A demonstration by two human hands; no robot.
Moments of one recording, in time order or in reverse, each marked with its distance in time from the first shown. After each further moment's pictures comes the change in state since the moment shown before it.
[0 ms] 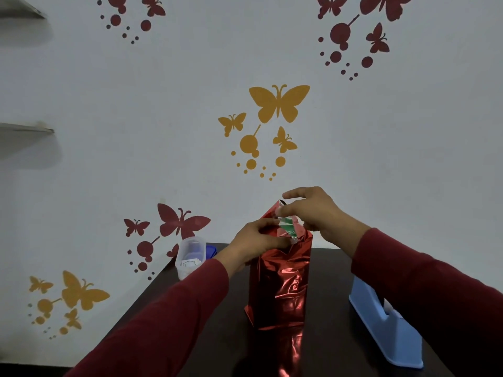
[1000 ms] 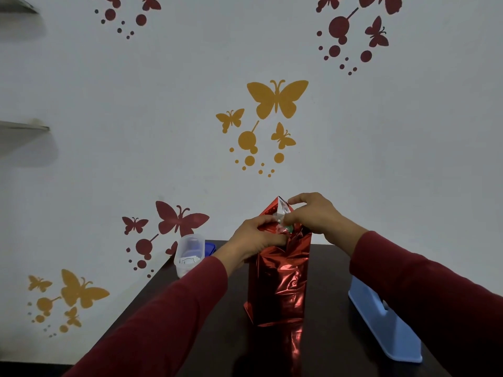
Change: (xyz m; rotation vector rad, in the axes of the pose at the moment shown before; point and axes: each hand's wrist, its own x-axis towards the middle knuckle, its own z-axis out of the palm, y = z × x) left_hand 0.003 -0.003 0.002 -0.101 0.009 -0.004; right_hand 0.018 0.029 -0.003 -0.170 -0.030 0.010
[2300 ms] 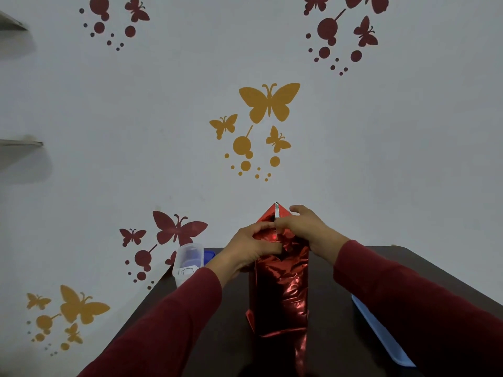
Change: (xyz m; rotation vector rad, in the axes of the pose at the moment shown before) left_hand -0.001 -0.002 -0.006 -0.004 -0.074 0.024; right_hand 0.014 0.015 0.031 0.334 -0.012 0.193
